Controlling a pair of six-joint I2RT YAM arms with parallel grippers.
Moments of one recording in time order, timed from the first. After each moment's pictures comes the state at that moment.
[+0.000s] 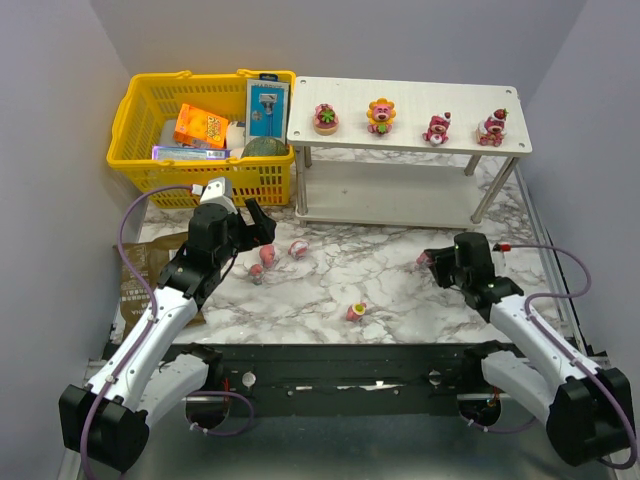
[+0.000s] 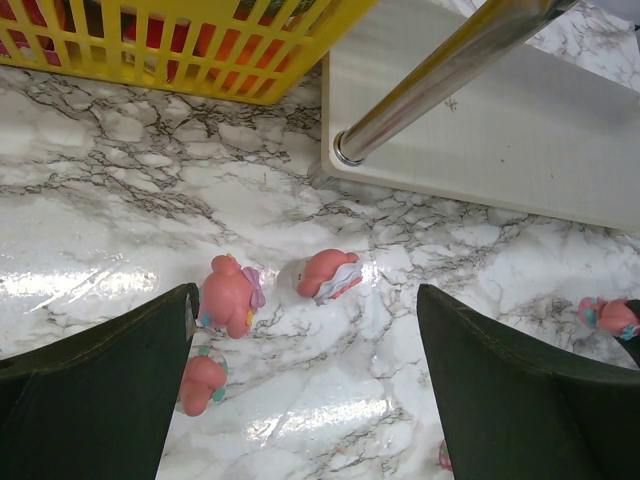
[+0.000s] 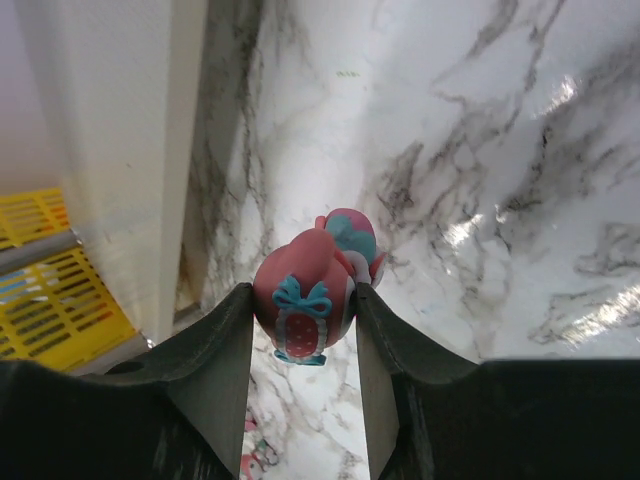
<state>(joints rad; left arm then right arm) -0.35 0.89 0.74 -0.26 -0.06 -0.52 0.27 0.91 0.44 -0.29 0.20 1.45</state>
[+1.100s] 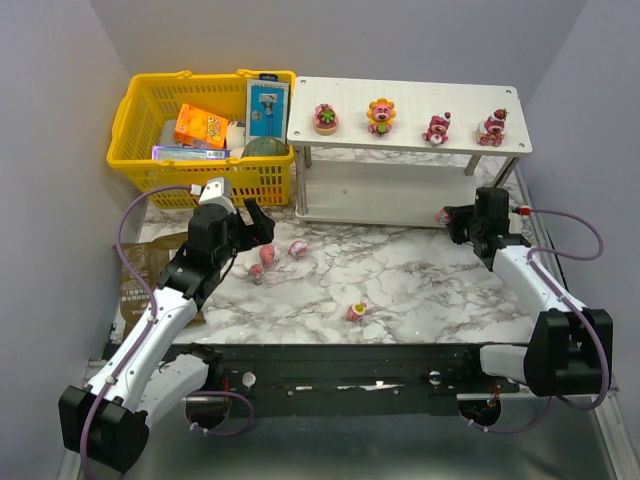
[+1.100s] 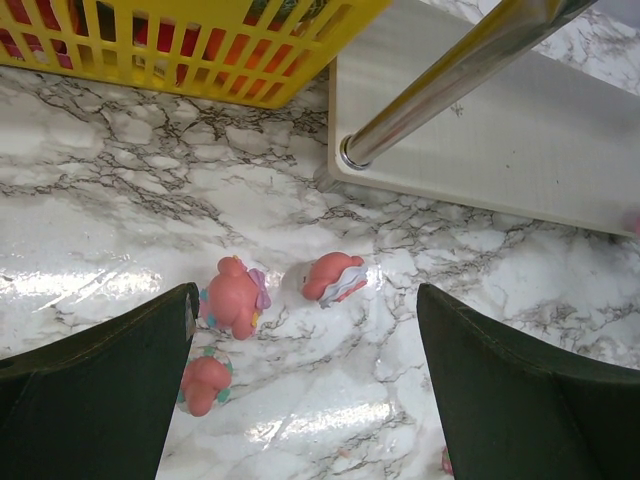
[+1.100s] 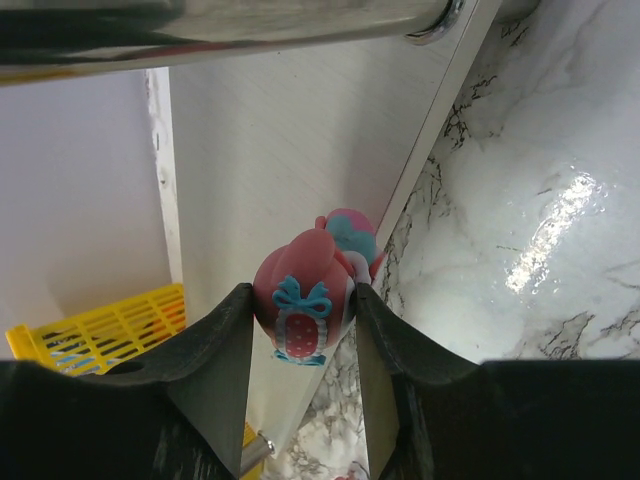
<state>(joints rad) -0.35 0.89 0.74 -0.27 -0.07 -0.52 0.03 1.25 0.75 -0.20 0.14 1.40</state>
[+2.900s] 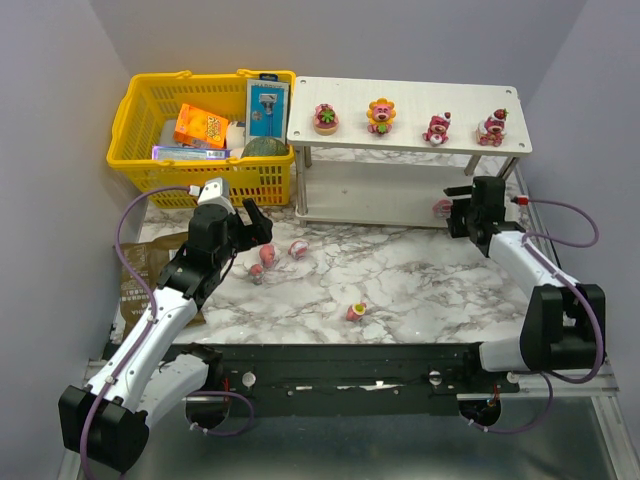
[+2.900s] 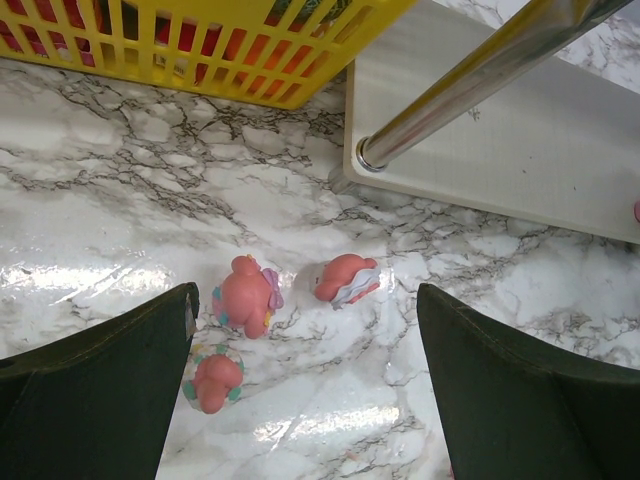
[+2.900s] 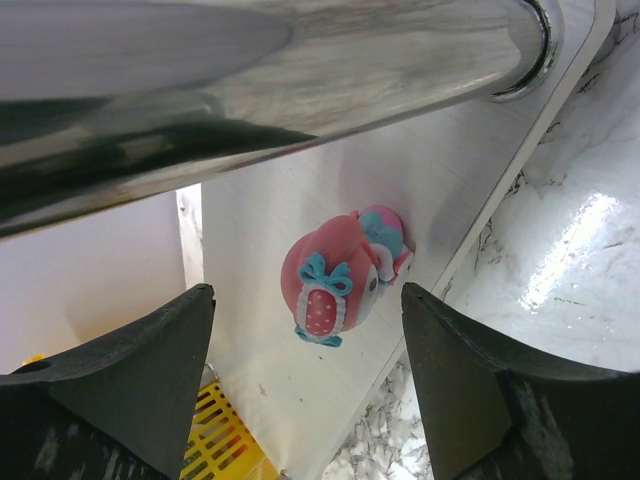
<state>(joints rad) -0.35 0.89 0.74 -0.28 -0.11 -0.52 0.02 1.39 0.83 -0.12 0.17 1.41</state>
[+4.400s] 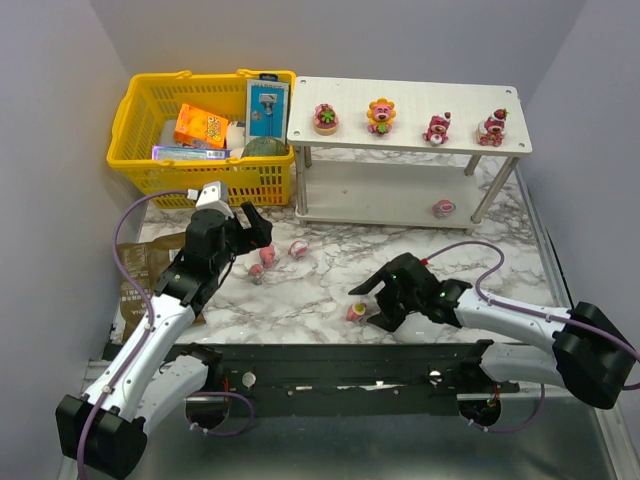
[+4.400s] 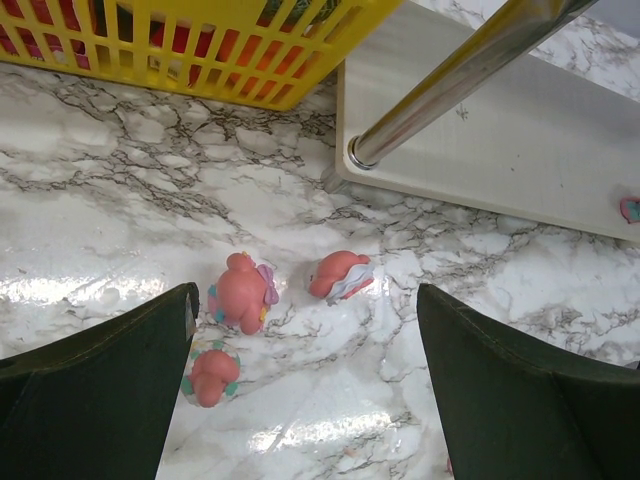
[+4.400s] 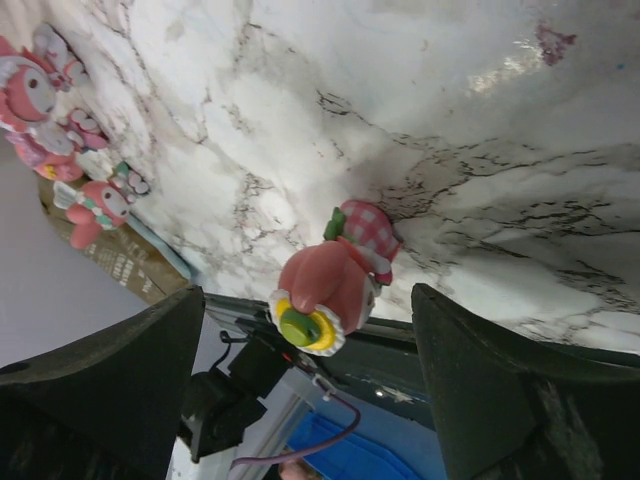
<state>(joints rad) -0.36 0.84 0.71 -0.27 -0.10 -0.52 0.83 1.17 0.48 -0.21 -0.07 1.66</state>
